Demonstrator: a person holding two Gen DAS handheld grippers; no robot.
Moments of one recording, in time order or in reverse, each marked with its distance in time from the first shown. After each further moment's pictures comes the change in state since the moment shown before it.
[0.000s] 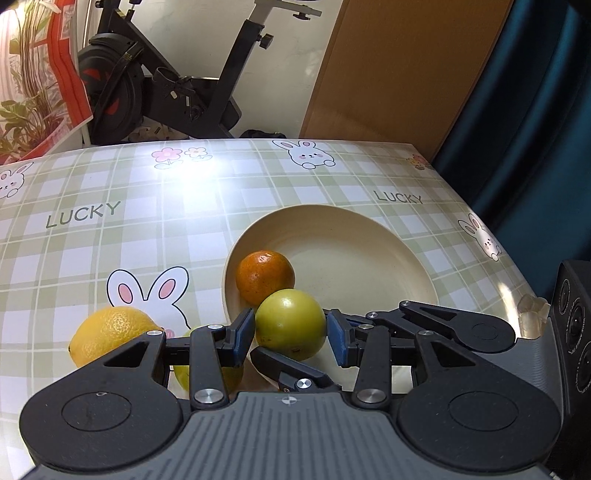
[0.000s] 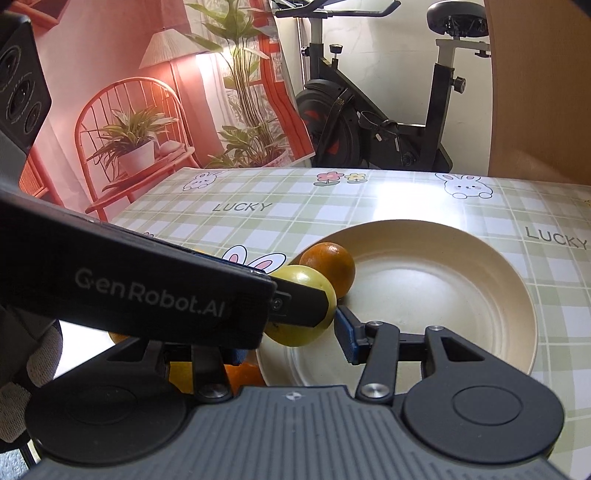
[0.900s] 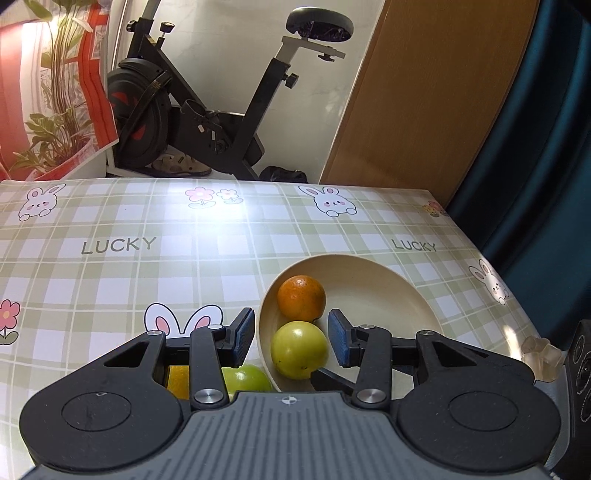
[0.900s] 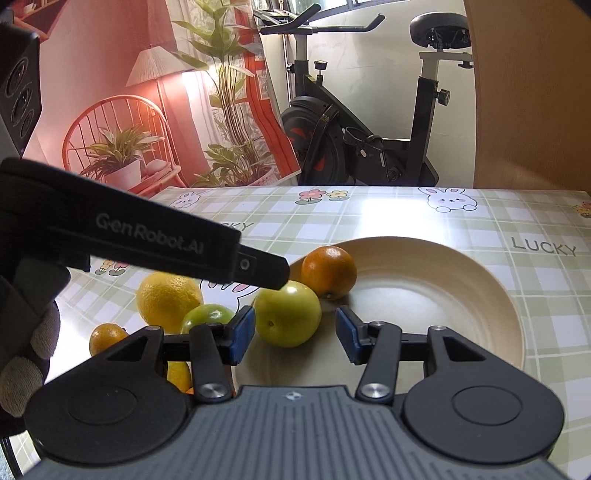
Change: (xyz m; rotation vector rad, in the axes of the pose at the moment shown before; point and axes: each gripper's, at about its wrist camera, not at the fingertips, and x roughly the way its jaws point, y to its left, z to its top) left arm -0.038 0.015 0.011 -0.054 -0.132 0.041; right arm -0.015 -0.001 -0.004 0.018 -0.090 -0.046
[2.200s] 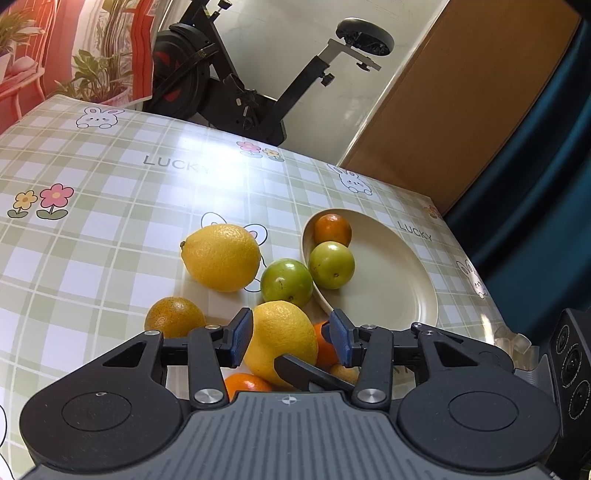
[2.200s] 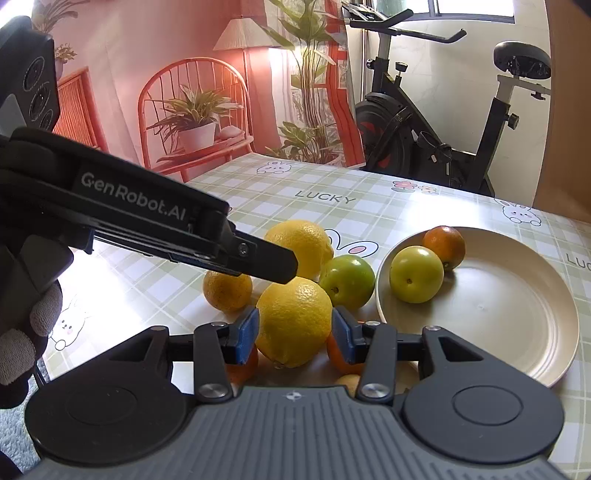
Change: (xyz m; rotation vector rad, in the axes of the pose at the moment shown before) left arm -0.049 0.046 -0.077 -0.197 0.011 -0.053; right arm -0.014 0.081 -0.028 -0.189 0.062 0.124
